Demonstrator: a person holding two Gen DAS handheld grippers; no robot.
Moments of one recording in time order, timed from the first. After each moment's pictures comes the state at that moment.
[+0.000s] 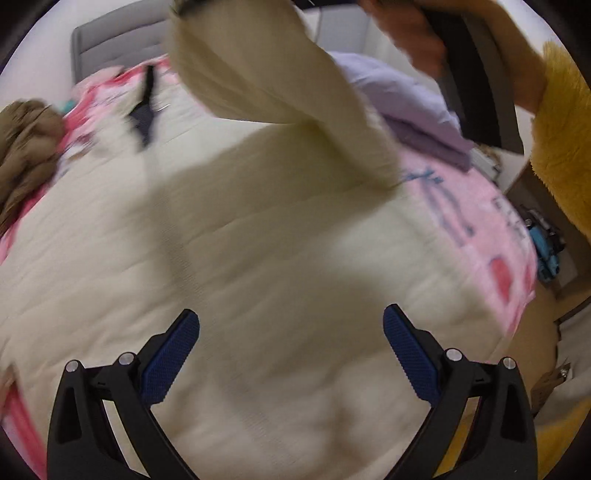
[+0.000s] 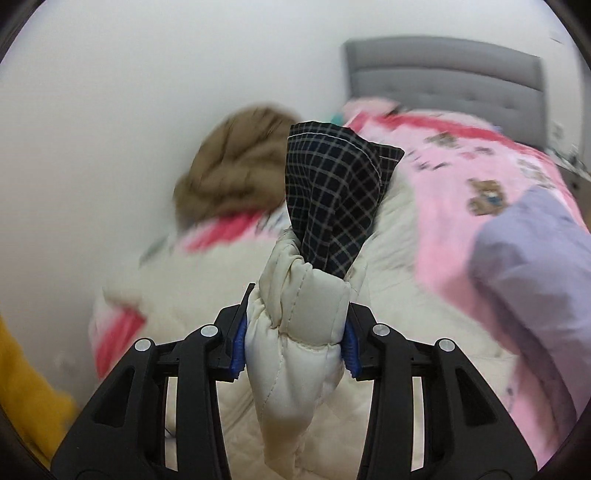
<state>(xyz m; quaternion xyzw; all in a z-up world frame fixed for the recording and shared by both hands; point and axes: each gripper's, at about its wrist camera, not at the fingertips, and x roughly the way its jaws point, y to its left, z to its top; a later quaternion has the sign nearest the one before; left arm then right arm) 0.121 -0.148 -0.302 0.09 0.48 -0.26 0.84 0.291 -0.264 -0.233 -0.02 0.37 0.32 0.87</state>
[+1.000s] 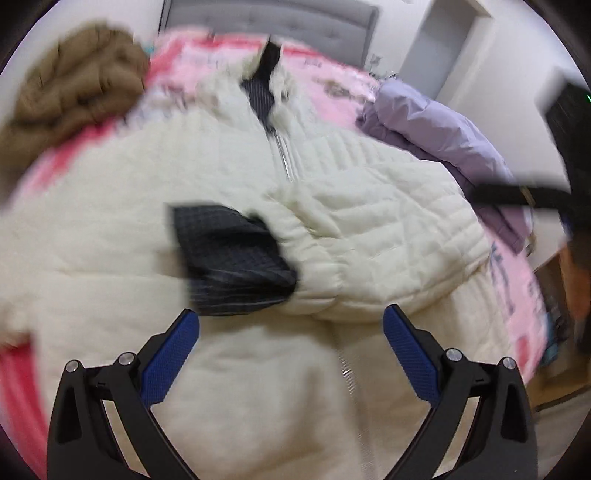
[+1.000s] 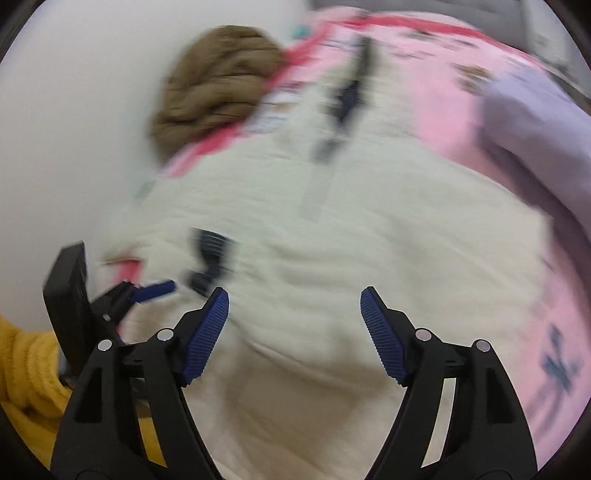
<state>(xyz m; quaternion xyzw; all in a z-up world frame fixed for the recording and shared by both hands) 0.201 -0.062 -0.328 -0.07 0.51 -0.16 0.85 0.217 -0.293 -0.278 0.04 0.53 0.19 0.83</state>
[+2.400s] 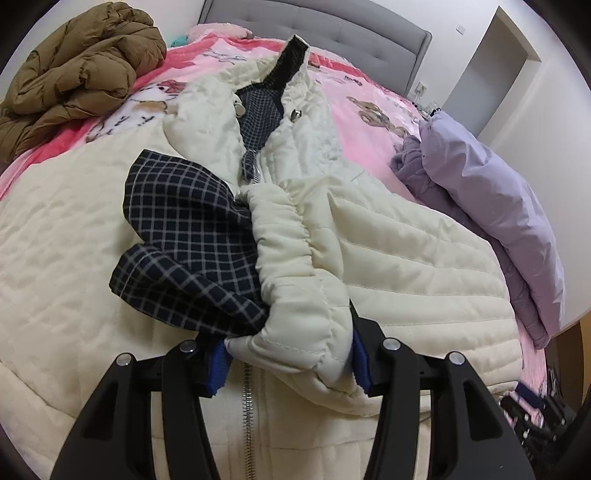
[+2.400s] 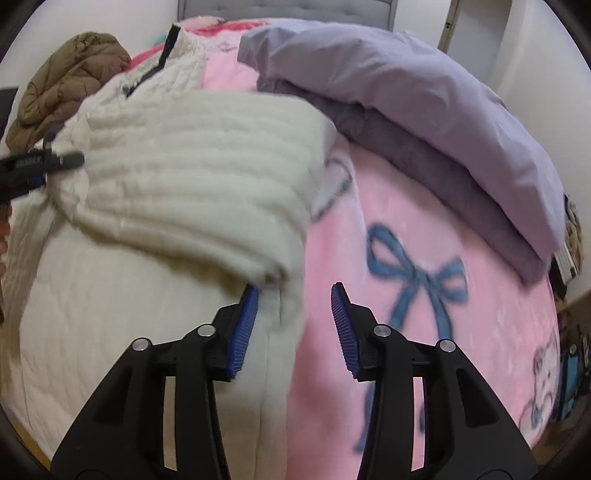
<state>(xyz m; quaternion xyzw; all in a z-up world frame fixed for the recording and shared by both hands) 0.304 -0.130 -0.343 -0.11 0.47 -0.09 0.87 0.162 -0.413 -0.358 -0.01 0.49 -0.03 0.87</state>
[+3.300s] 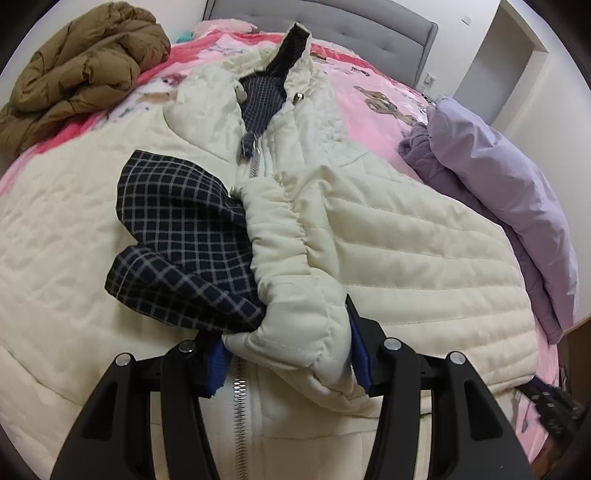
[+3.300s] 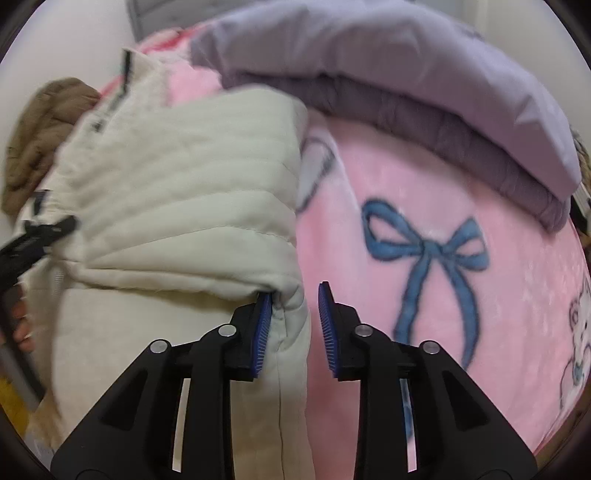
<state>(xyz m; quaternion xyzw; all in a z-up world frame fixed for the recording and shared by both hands) 0.294 -0.141 -0.353 -0.09 0.48 -0.06 0.87 0.174 -0.445 -0.348 0.10 0.50 -0.03 0.86</state>
